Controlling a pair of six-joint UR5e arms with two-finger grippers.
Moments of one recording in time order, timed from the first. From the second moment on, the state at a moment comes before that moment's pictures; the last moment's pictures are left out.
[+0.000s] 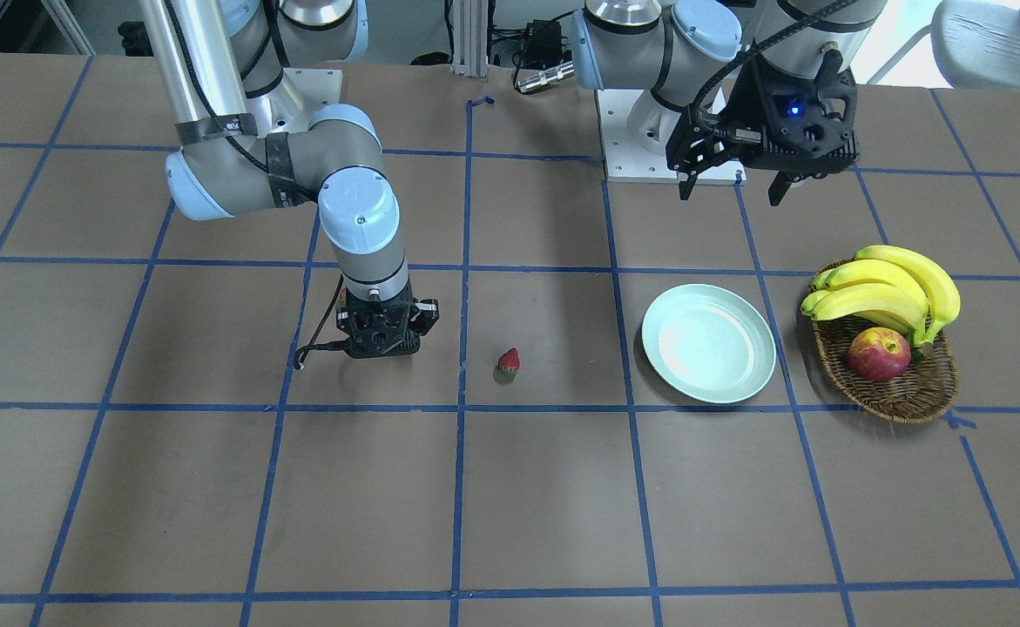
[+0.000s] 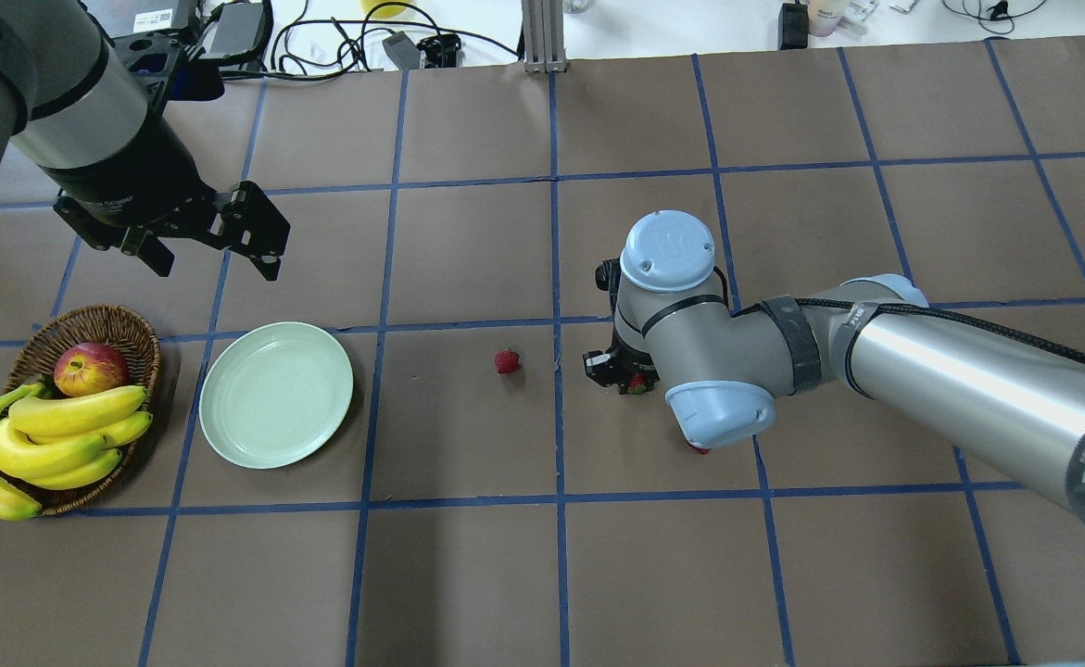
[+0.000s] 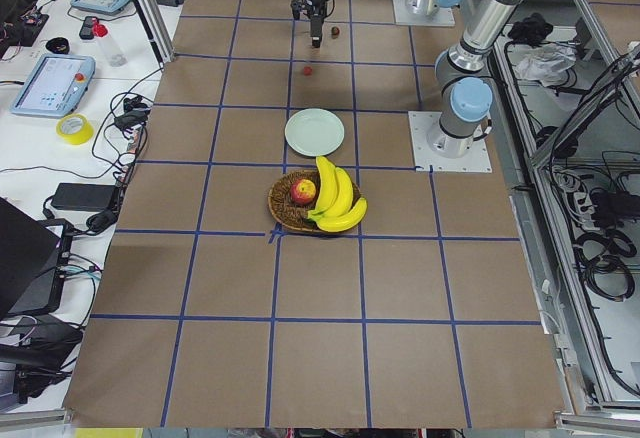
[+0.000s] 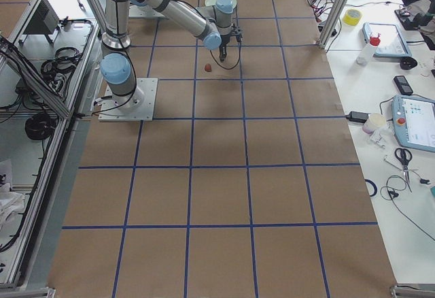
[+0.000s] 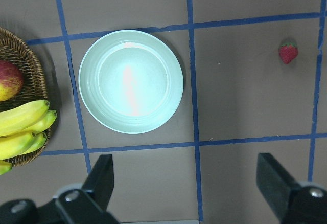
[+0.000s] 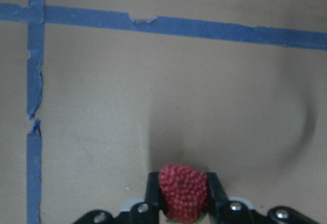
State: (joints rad) left arm -1.53 -1.46 -1.66 -1.59 1.61 0.11; right arm 1.85 -1.22 2.03 -2.39 -1.54 0.17
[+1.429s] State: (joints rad) left arm -1.53 -1.47 -1.66 -1.58 1.61 0.11; right arm 2.14 -1.04 1.76 -2.40 -1.45 0.31
